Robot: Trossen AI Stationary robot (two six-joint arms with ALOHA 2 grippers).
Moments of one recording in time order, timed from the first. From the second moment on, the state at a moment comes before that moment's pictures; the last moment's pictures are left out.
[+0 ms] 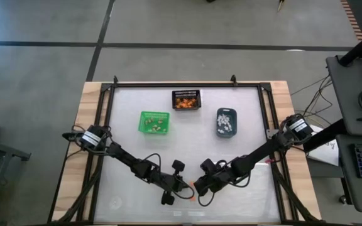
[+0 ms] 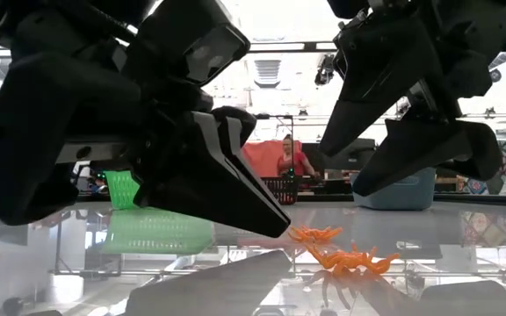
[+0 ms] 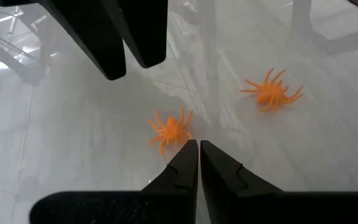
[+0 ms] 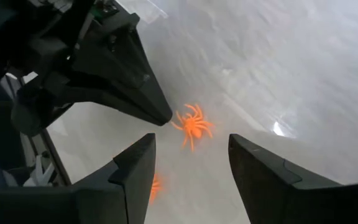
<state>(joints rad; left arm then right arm) -0.48 2.04 0.99 0.43 -0.23 0.02 0.52 1.82 1.00 -0.04 0.26 1.39</state>
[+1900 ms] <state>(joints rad) -0.48 2.03 0.97 0.42 -0.23 0.00 0.52 1.94 0.98 0.17 0.29 1.21</state>
